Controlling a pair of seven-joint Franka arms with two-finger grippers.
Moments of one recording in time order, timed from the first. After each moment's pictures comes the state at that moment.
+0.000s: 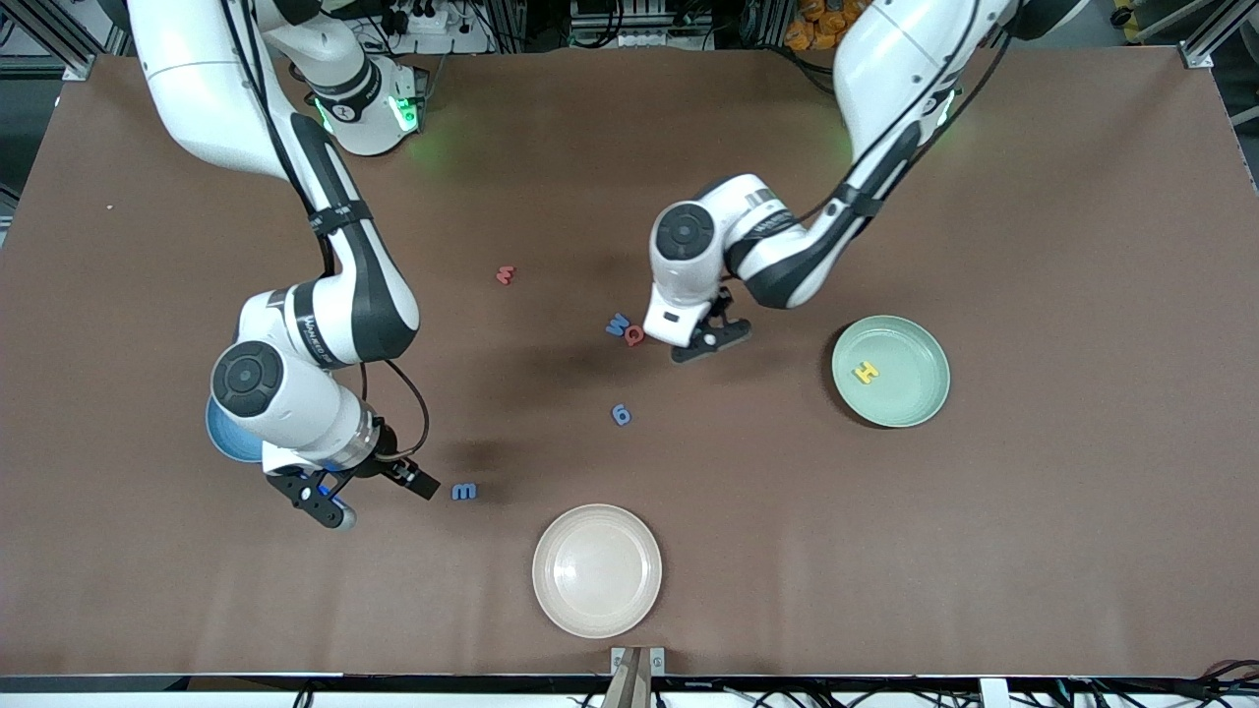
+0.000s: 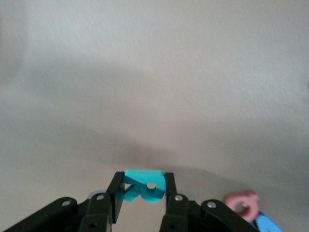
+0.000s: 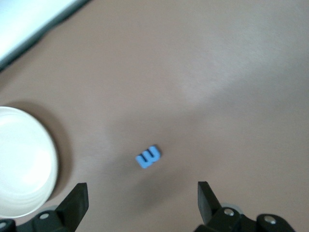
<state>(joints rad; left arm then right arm) -0.33 0.61 -0.44 -1.78 0.33 2.21 -1.23 0.34 0.65 -0.08 -1.40 0.14 2.22 0.75</state>
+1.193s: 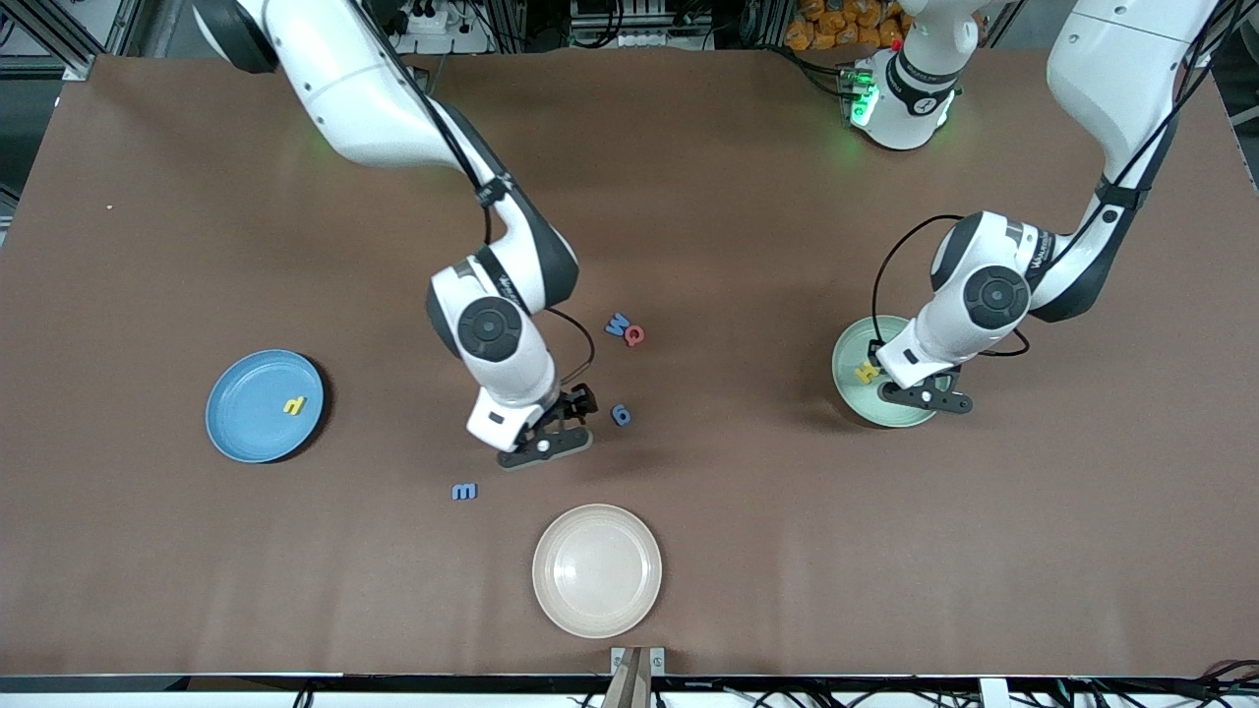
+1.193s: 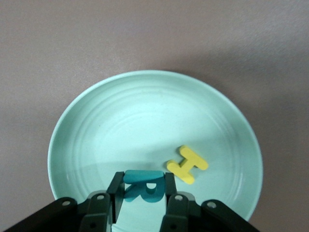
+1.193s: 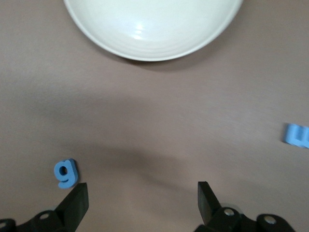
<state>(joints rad) 0.24 0.41 -0.44 -2.15 0.33 2.42 -0.19 0.62 0.82 -0.06 -1.37 0.06 2.32 0.22</state>
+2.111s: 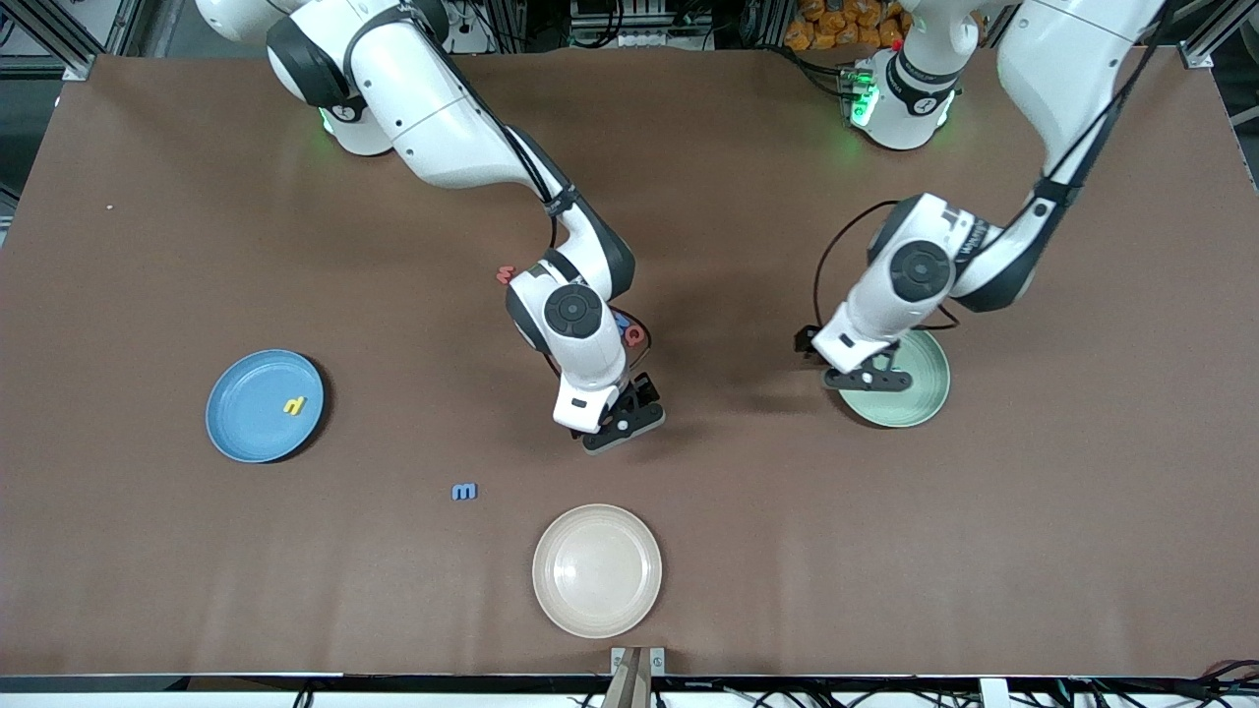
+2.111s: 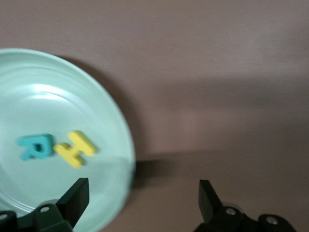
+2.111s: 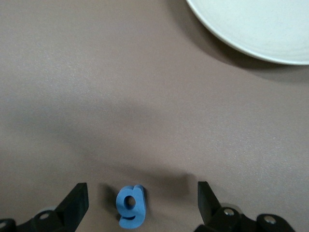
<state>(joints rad) 0.10 0.41 -0.52 -2.14 0.29 2.44 -0.58 0.73 0.97 -0.07 -1.28 0.06 2.45 0.23</state>
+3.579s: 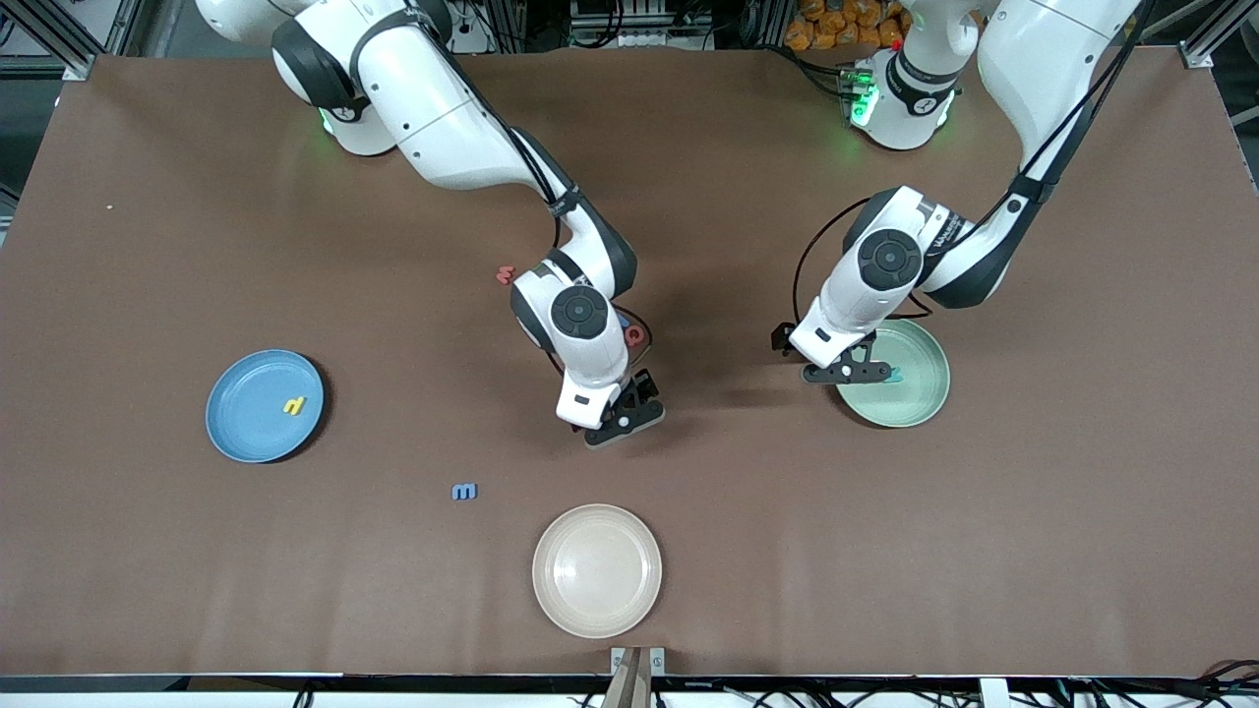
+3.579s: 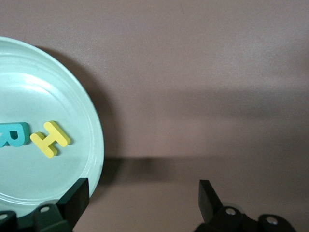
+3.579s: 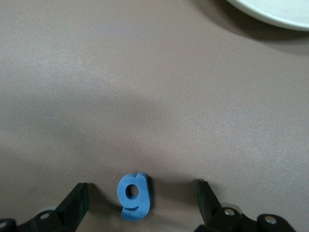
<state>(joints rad) 0.07 0.41 -0.52 -2.13 0.28 2.44 -0.65 0.74 0.97 -0.07 -1.29 0.06 2.44 0.26</state>
